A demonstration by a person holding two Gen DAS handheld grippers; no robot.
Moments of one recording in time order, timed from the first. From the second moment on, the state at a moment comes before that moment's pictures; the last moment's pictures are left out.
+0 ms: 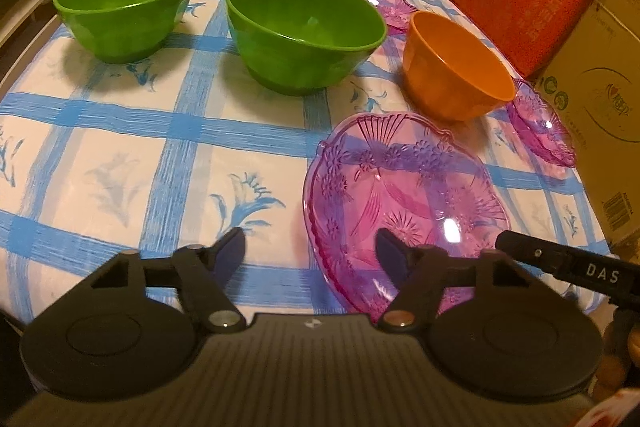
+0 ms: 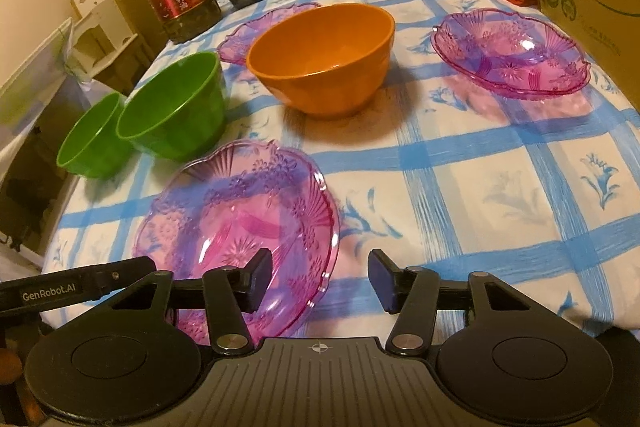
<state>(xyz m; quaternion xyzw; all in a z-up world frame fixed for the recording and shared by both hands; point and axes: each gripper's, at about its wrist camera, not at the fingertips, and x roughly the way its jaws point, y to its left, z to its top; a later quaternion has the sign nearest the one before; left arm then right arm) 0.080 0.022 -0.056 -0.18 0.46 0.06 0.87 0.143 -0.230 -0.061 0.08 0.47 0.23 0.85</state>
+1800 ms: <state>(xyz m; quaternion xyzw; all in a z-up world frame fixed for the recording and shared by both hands) 0.105 0.027 0.021 -0.16 0.42 0.03 0.89 0.162 -0.229 0.013 0.11 0.43 0.22 0.87</state>
